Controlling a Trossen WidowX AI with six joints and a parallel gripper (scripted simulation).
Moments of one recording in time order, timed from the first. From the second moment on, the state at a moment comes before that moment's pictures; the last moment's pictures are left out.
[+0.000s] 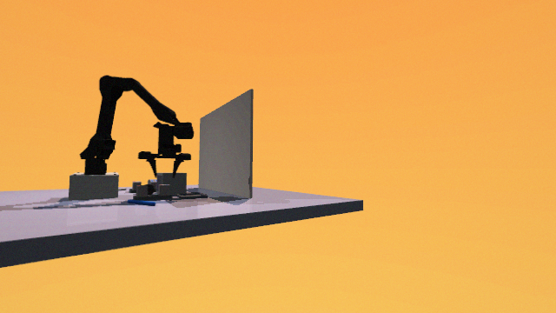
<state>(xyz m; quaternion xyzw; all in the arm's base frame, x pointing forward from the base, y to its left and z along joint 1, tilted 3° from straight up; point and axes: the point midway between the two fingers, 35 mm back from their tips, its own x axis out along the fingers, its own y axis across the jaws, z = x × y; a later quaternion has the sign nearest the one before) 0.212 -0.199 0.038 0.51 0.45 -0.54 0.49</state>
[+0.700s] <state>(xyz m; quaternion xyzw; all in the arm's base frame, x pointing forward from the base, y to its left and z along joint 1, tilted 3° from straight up) 0.213 -0.202 0.004 0.51 0.45 -0.54 0.49</state>
